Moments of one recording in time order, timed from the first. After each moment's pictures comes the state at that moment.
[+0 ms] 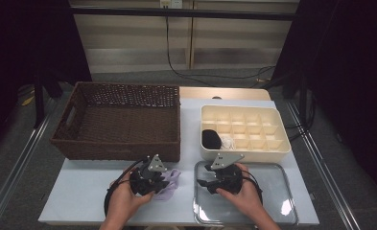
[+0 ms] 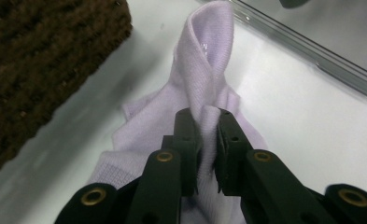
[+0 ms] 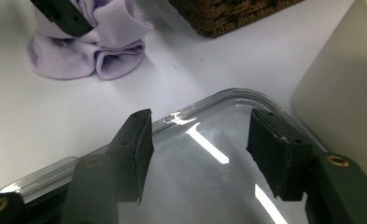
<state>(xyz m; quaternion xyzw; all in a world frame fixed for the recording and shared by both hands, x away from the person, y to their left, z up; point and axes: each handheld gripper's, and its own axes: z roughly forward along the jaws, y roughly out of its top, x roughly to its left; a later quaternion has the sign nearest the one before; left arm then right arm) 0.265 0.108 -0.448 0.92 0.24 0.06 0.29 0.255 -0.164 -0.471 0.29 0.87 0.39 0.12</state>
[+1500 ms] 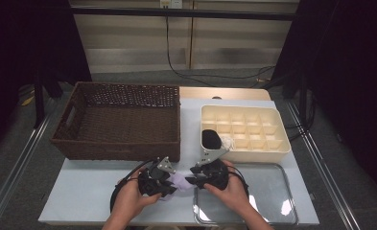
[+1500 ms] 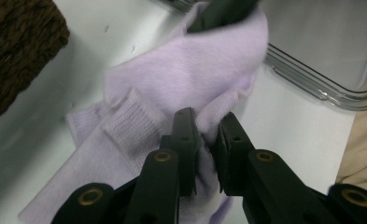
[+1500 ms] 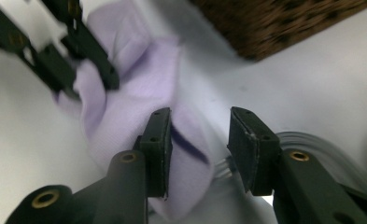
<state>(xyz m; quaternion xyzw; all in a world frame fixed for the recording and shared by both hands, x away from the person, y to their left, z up) 0.264 0.092 -0.450 0.94 0.21 -0.02 0.28 0.271 -0.128 -0.475 0.28 0.88 0.39 0.06</state>
